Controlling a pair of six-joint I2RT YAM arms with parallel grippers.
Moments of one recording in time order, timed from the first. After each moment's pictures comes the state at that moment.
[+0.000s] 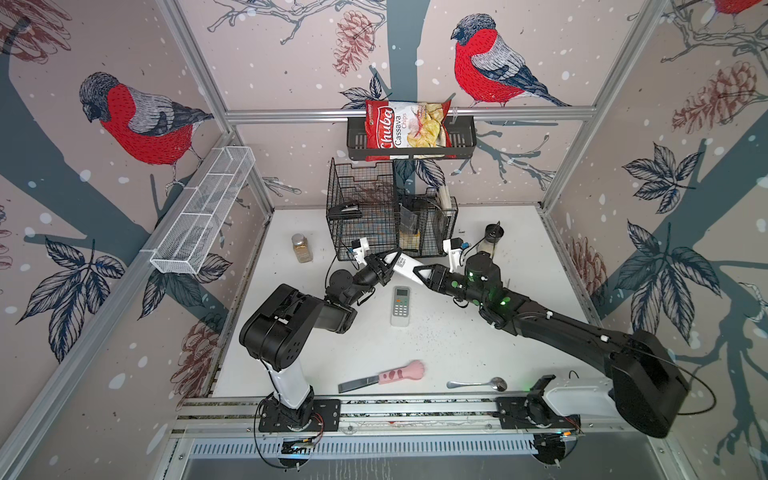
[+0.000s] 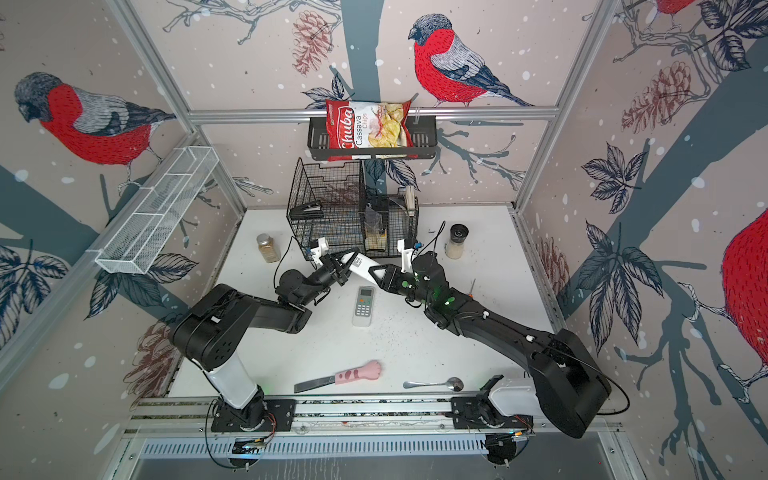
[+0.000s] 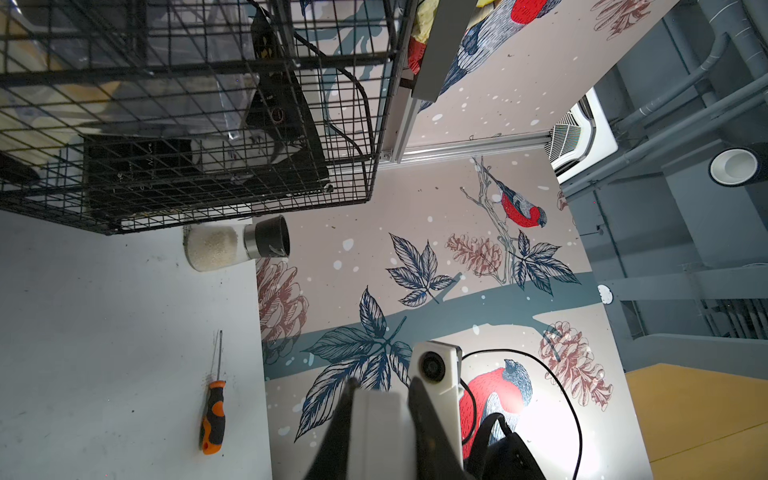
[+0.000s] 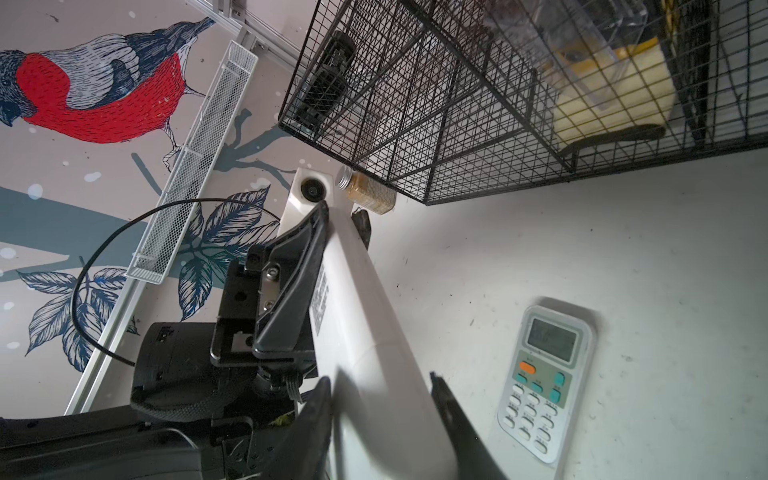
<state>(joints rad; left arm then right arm) -0.47 1.74 0.56 1.45 0.46 -1.60 0.74 1.30 0.73 0.28 -0.27 0.87</state>
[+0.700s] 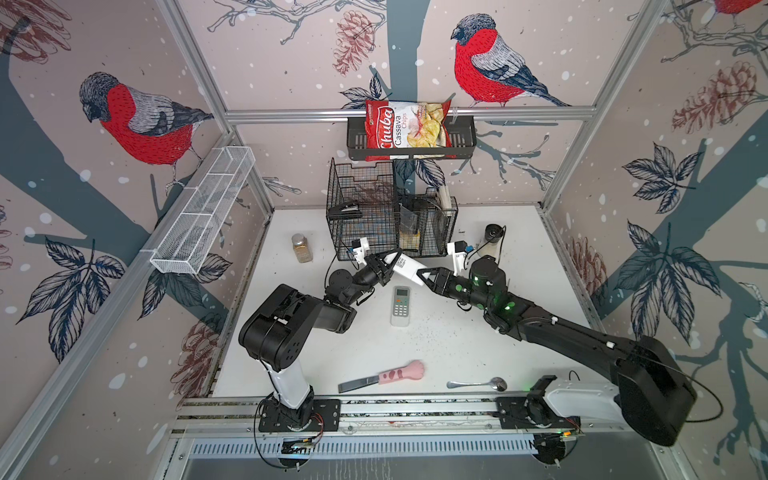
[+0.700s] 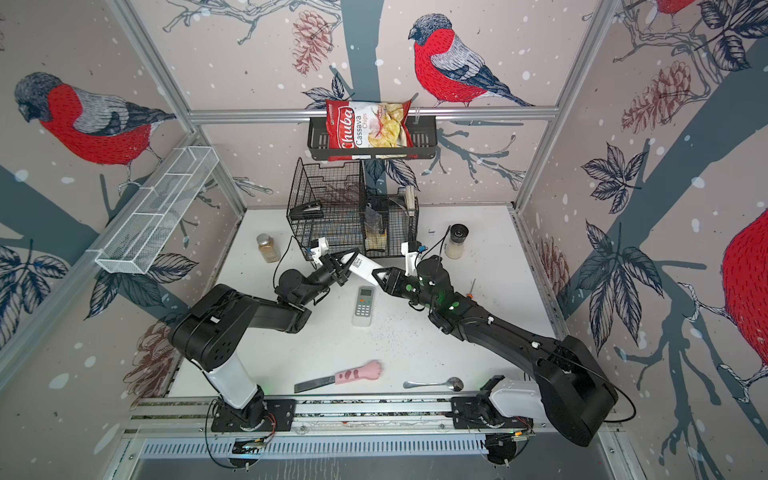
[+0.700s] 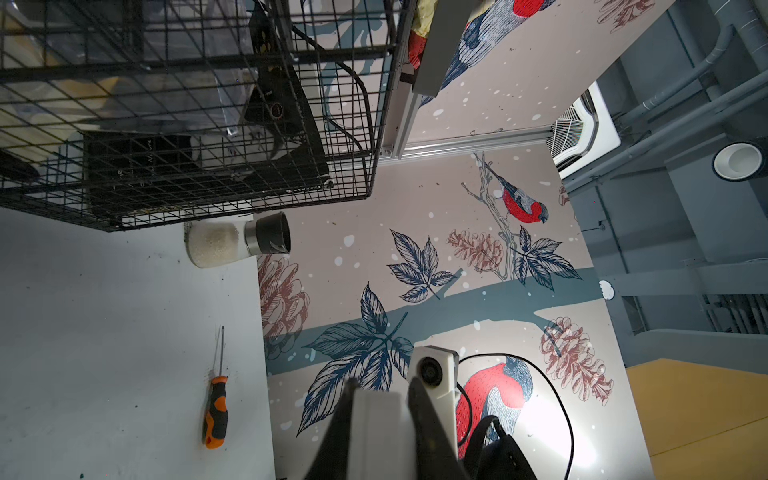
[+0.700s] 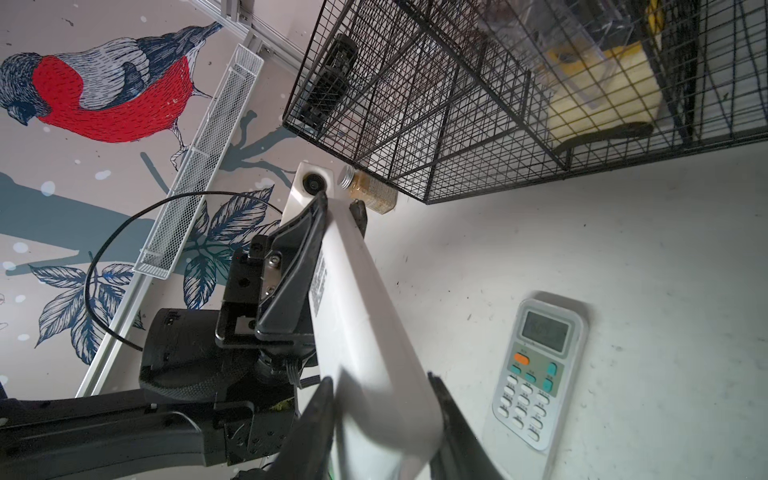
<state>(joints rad) -0.47 1.74 0.56 1.45 0.47 -1.59 0.73 1.26 0.68 0.31 -0.27 0.87</state>
